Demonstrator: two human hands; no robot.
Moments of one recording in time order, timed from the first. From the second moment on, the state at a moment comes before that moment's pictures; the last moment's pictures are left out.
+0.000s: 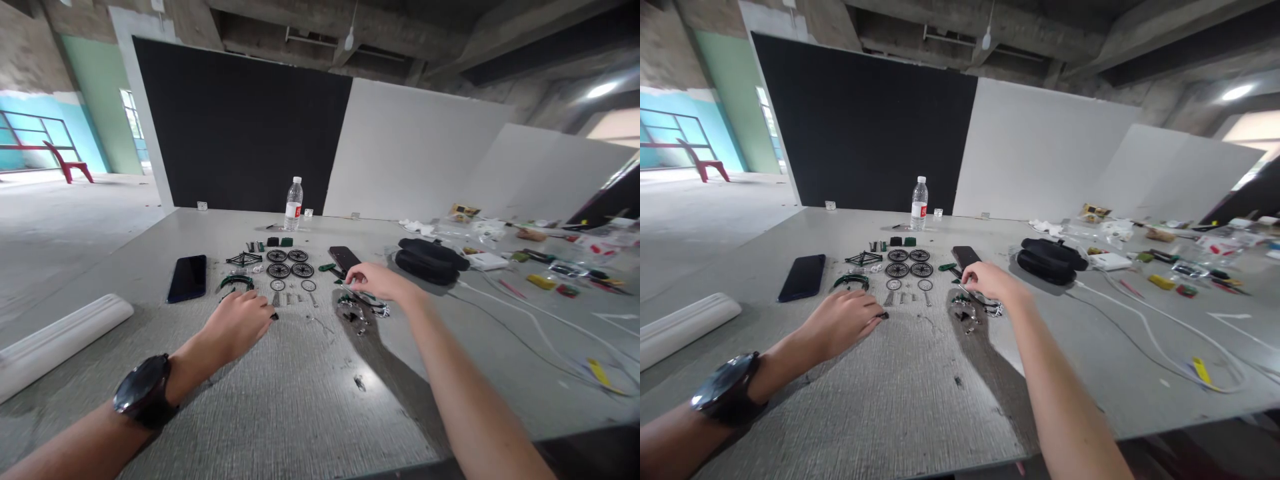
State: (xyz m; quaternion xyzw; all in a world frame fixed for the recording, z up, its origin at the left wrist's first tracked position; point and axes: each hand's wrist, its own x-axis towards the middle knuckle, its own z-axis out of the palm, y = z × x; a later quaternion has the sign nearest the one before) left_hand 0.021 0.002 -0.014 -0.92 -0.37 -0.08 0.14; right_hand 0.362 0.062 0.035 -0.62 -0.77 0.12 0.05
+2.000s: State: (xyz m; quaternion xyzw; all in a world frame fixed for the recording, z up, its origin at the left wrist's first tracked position) left_hand 0.021 0.003 -0.019 -0.92 -0.35 -0.11 0.16; right_hand 0.370 0.087 0.000 -0.64 -0.77 -0.04 0.07
